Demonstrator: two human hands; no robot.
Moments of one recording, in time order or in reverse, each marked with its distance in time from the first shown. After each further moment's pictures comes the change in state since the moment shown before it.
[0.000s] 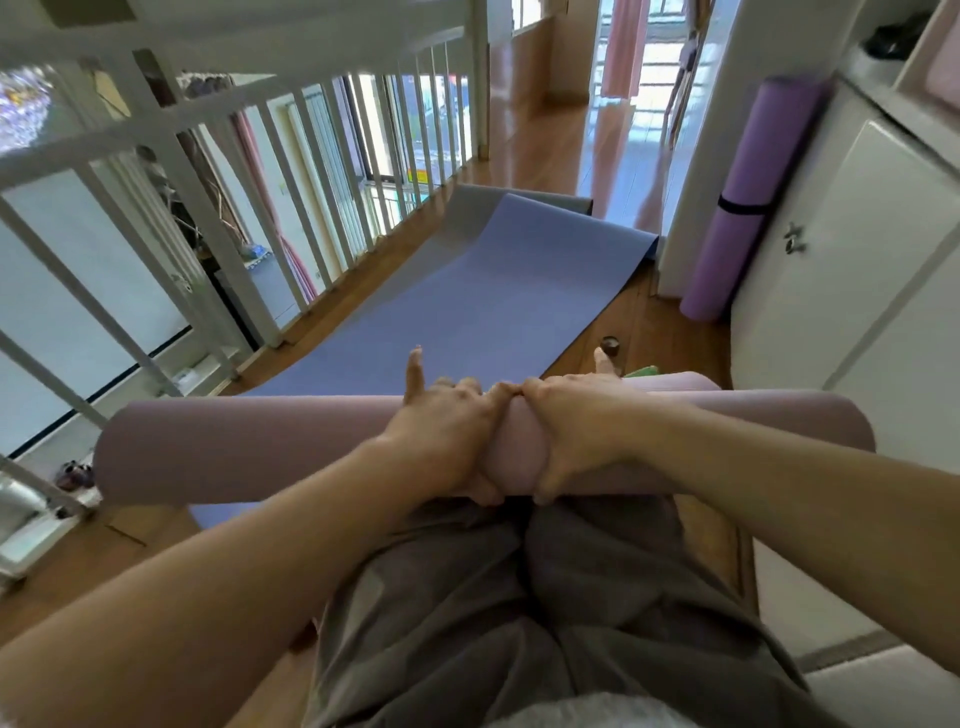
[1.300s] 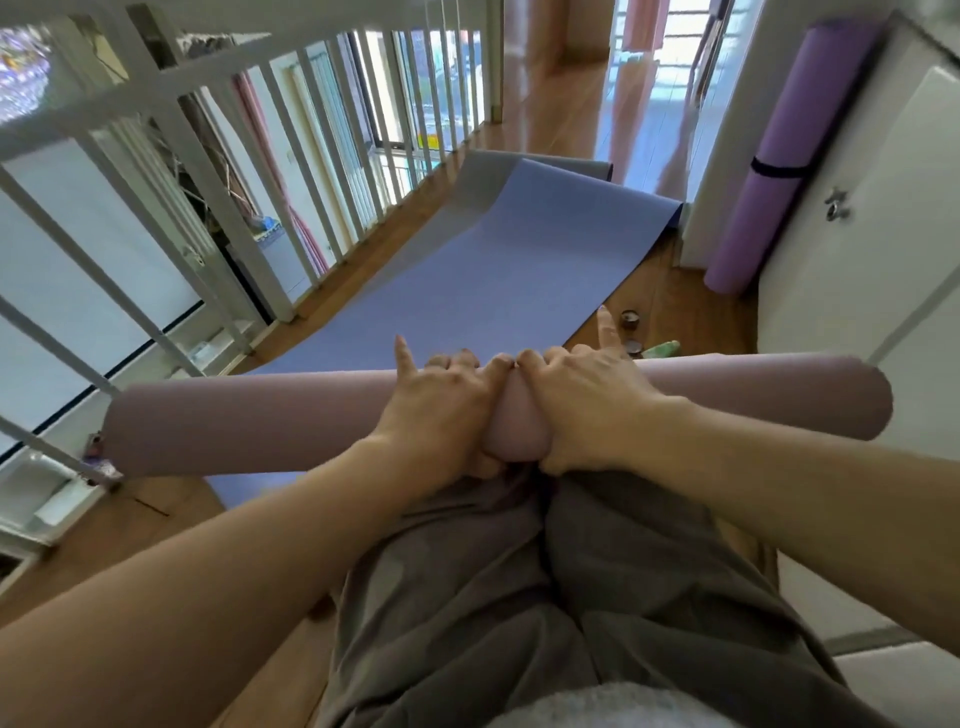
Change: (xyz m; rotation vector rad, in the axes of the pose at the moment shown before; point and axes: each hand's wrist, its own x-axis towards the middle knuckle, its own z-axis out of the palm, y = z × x) left_hand 0.000 -0.017 0.019 0.039 0.096 -0.082; right_hand 0.011 -0.015 0.008 -0.145 0.202 -0.019
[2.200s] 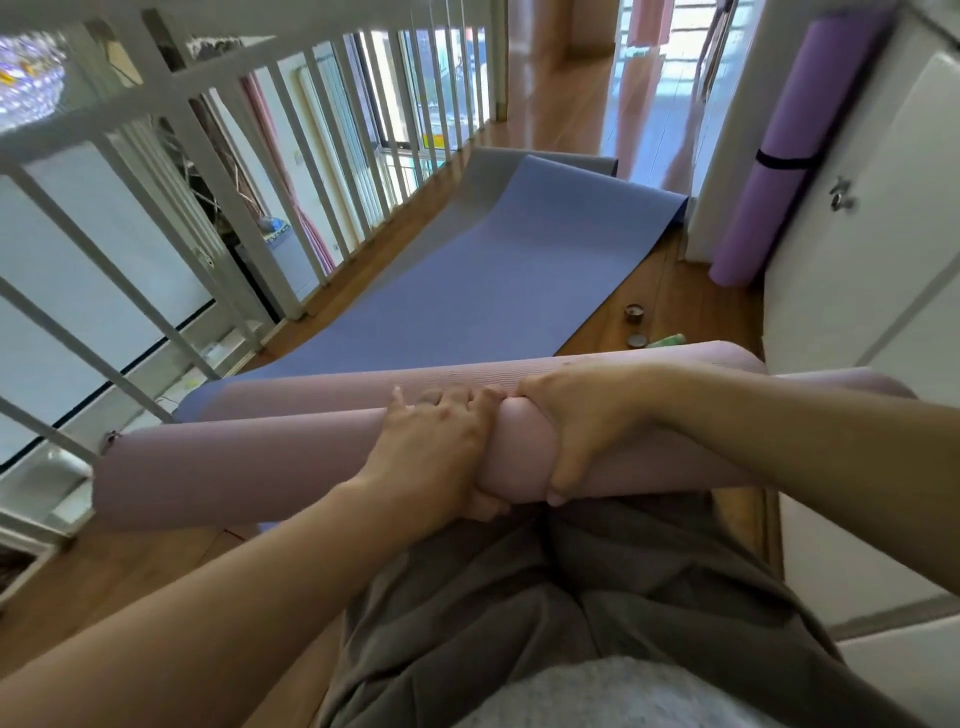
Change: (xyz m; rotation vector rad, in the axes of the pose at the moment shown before) left_hand -0.043 0.013 0.004 -0.082 -0.075 0.019; right_hand 0.002 0.012 -0.007 0.370 -0.373 -0.225
